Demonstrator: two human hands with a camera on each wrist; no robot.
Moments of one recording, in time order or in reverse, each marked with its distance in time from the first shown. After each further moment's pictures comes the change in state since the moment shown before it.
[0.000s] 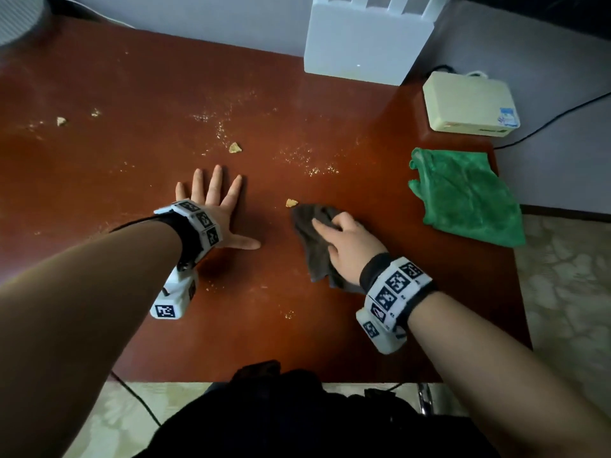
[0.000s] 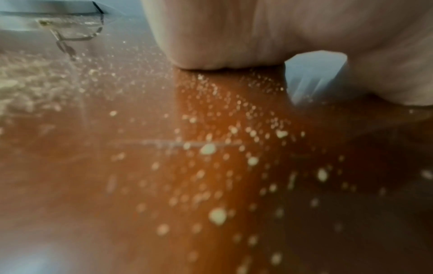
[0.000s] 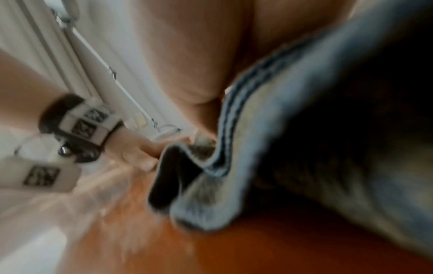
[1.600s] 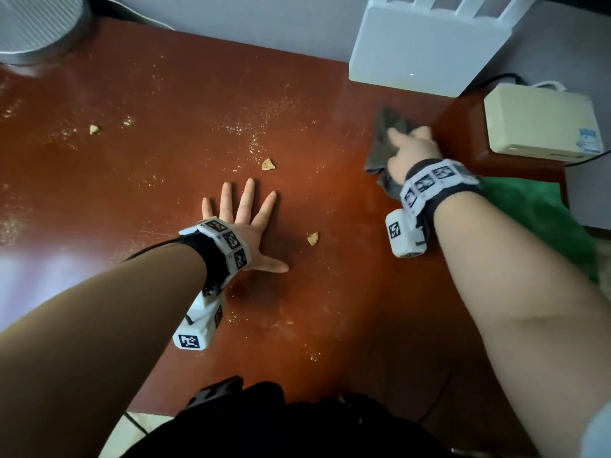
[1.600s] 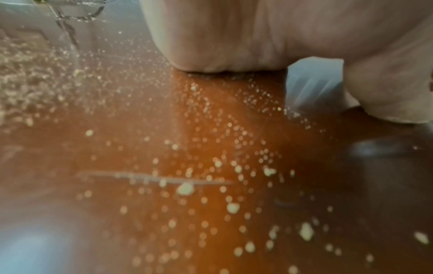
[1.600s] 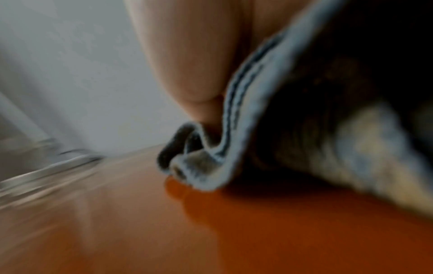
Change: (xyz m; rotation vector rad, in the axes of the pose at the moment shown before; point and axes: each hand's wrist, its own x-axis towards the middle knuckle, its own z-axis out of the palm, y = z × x) left_hand 0.013 -0.002 -0.007 -0.030 -0.098 -0.003; right_hand 0.147 0.021 -0.097 0.168 0.277 0.395
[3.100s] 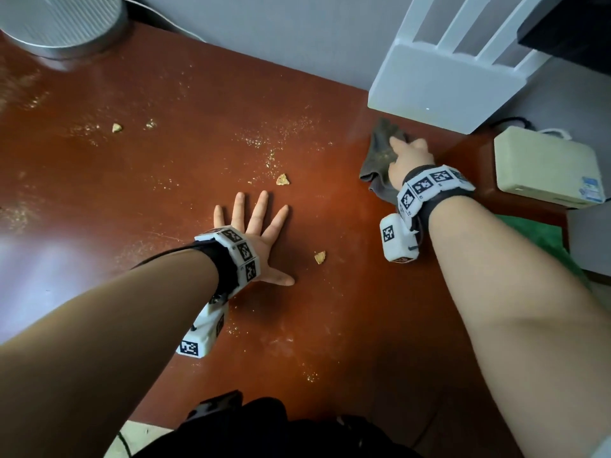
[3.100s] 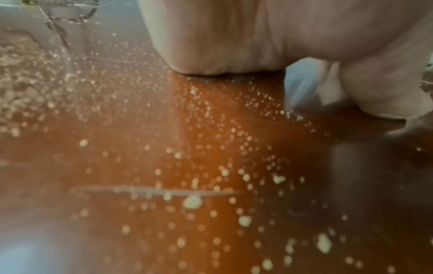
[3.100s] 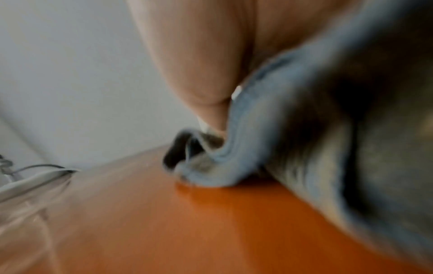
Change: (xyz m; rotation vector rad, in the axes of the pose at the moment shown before) left_hand 0.006 -0.002 -0.003 0.008 -0.017 0.006; right_hand 0.027 -0.033 0.002 -0.043 0.001 -0.116
